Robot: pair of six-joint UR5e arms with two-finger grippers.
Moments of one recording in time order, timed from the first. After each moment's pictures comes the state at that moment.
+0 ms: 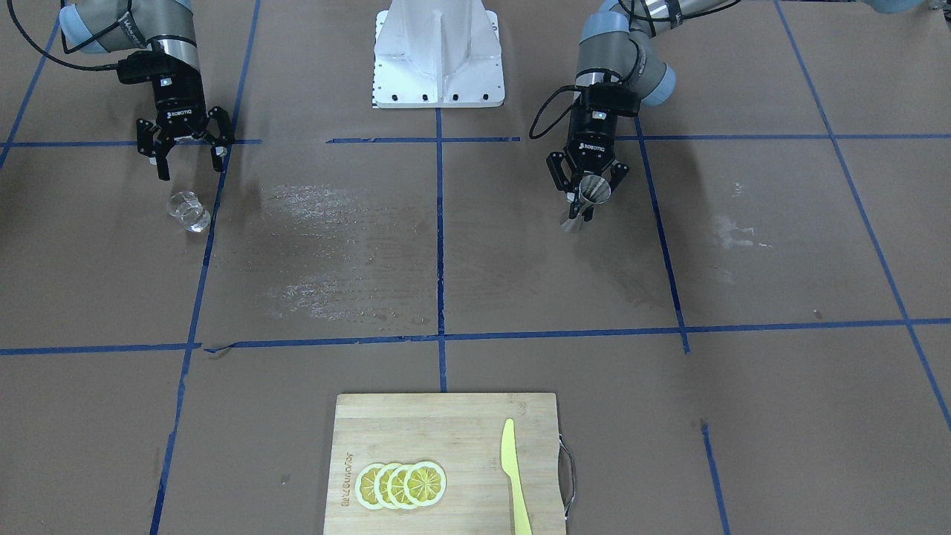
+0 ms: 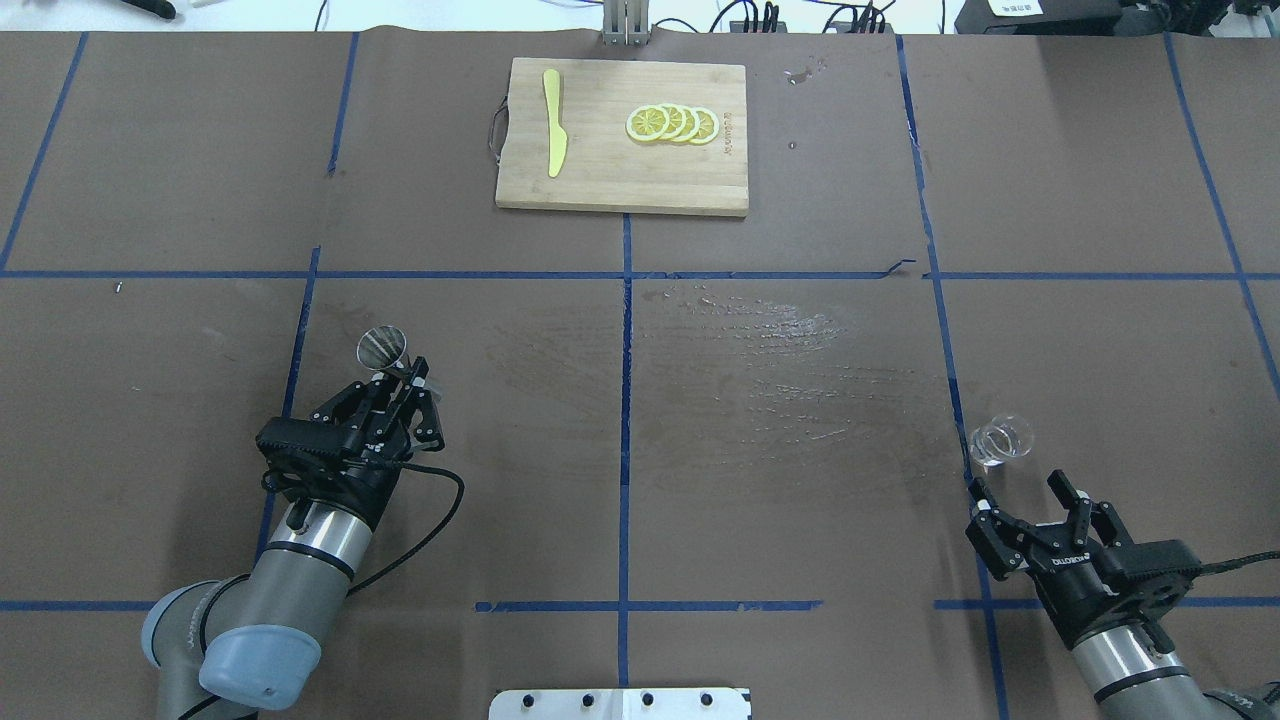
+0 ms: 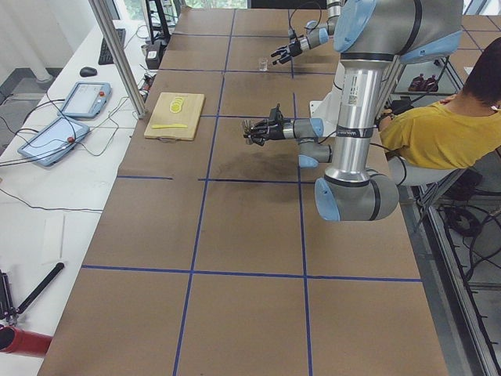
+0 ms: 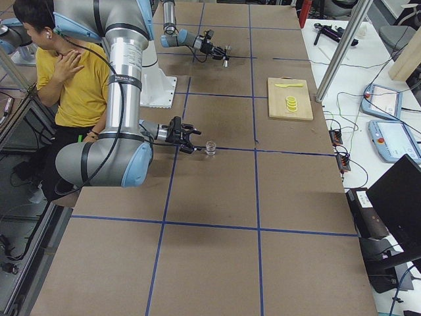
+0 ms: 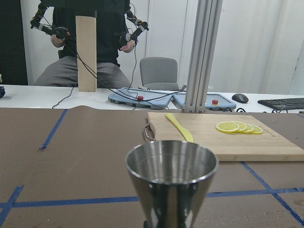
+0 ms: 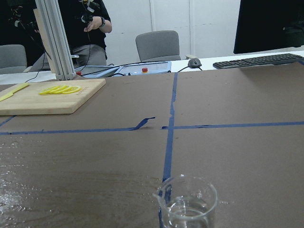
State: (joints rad) left arm -0.14 -1.80 -1.63 -2.67 -0.50 -1.04; right arm -0.14 -1.88 1.80 -0.67 0.31 1.59
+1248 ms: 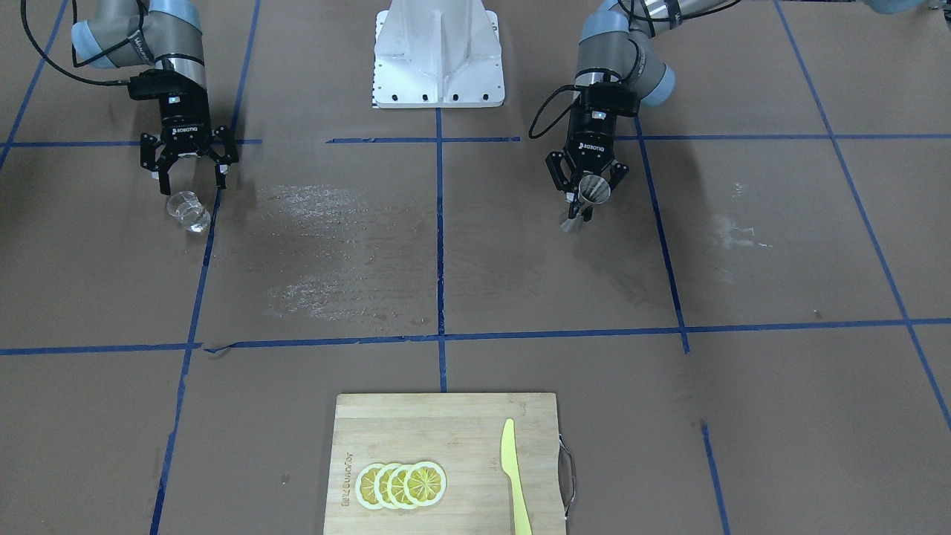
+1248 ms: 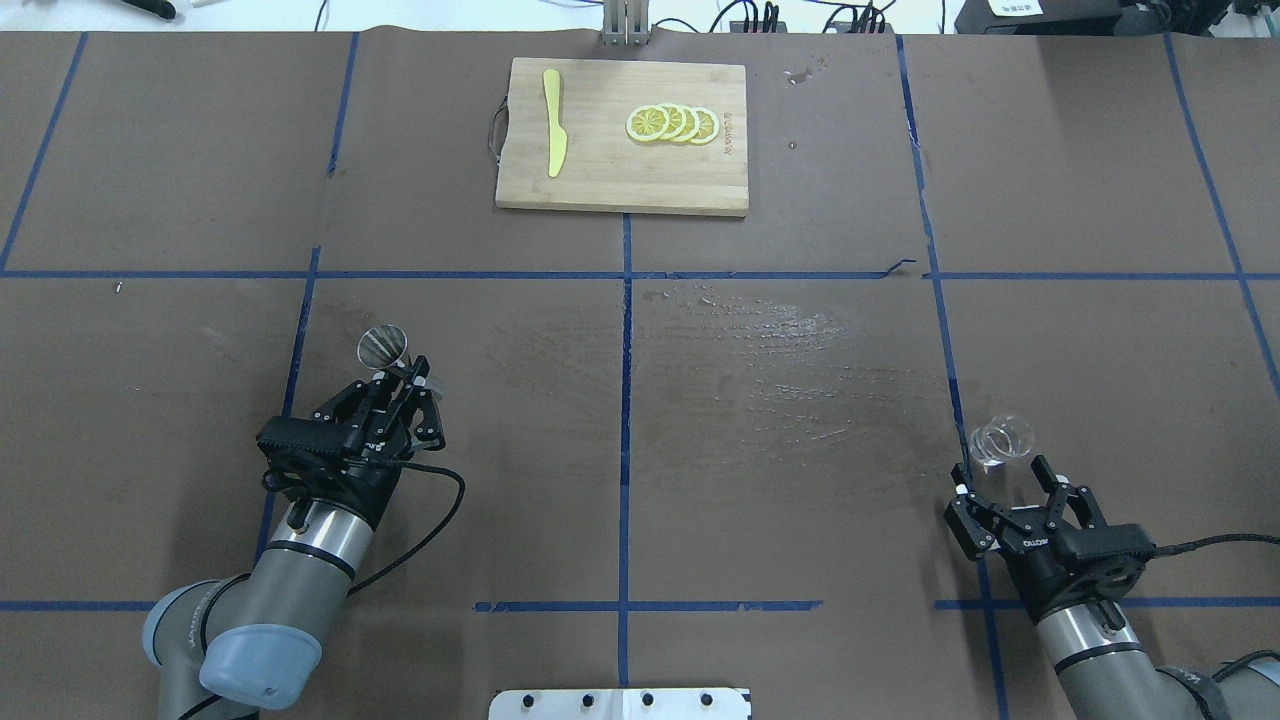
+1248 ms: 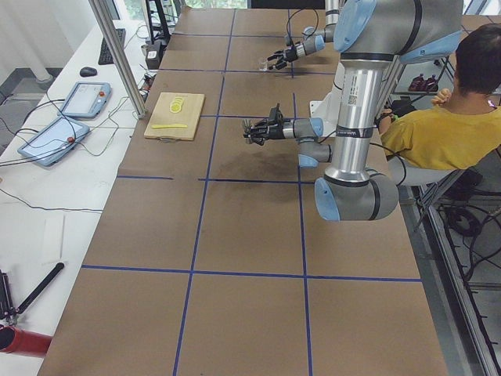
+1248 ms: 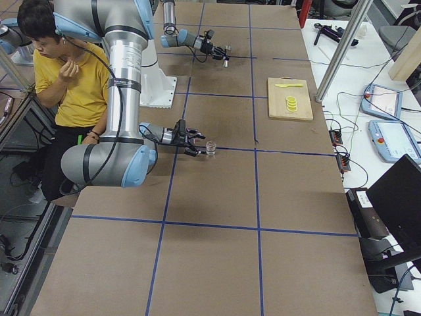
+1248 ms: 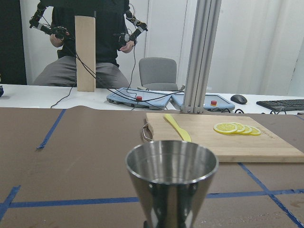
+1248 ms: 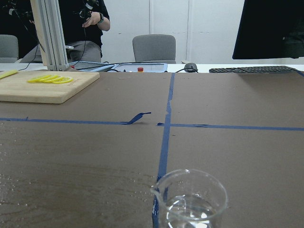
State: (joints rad) left arm -0.14 -1.80 -1.63 -2.67 -0.50 -1.04; right arm -0.07 -1.78 1.70 -0.67 0.34 1.51
